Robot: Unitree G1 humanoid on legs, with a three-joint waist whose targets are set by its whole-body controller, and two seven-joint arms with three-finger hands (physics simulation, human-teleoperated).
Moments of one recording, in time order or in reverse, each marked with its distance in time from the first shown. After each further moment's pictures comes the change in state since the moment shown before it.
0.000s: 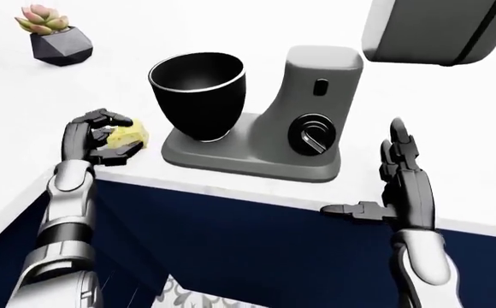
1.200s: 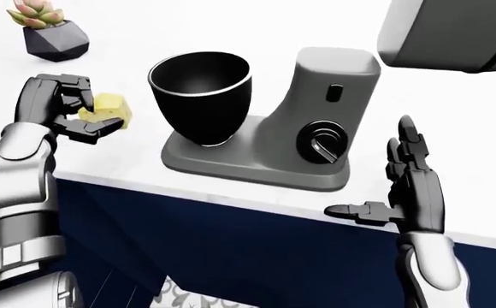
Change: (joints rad) left arm -0.004 0.096 0.056 -0.459 0.062 0.395 -0.178; right arm 0.008 0.000 -0.017 -0.051 0.006 0.019 0.008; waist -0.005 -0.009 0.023
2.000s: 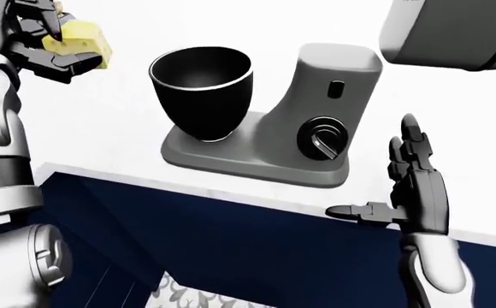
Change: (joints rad) left arm -0.330 0.077 -0.053 0.116 0.043 0.036 0.005; right arm 0.003 0.001 -0.005 -0.028 0.003 0.012 0.010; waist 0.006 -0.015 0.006
